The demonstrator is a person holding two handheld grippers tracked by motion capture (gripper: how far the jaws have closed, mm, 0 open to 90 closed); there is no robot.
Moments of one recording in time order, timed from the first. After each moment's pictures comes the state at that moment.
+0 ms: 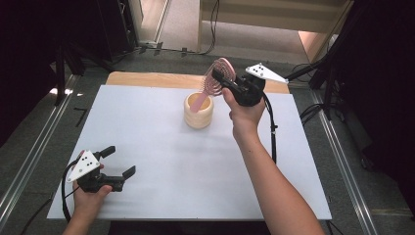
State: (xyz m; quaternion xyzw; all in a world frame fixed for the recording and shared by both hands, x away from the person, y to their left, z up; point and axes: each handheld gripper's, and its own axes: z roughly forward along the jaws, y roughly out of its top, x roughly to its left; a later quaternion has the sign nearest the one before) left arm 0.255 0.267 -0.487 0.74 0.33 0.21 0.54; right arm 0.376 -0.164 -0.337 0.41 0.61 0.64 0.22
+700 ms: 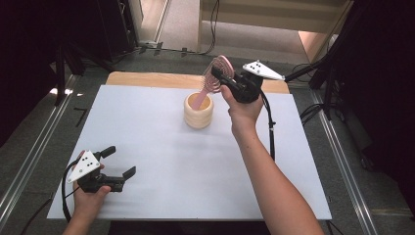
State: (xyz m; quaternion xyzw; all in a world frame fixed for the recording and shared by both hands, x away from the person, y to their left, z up) left arm 0.255 0.267 -0.487 0.74 0.32 0.21 0.55; right arm 0.387 -0.162 -0.338 0.41 0.62 0.63 0.24
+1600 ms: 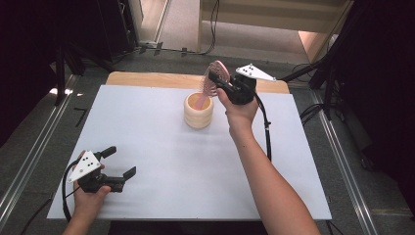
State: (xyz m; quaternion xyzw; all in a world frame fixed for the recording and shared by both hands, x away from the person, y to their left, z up) left arm 0.255 0.266 -0.487 0.75 0.32 0.21 0.54; right arm 0.400 -0.154 -0.360 0.42 0.63 0.60 0.24
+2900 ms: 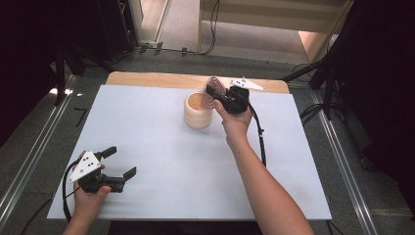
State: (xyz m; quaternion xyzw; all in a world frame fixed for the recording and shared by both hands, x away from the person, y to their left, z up) left arm 0.255 0.266 -0.488 0.75 0.32 0.21 0.54; right arm 0.414 -0.152 -0.413 0.46 0.65 0.58 0.19
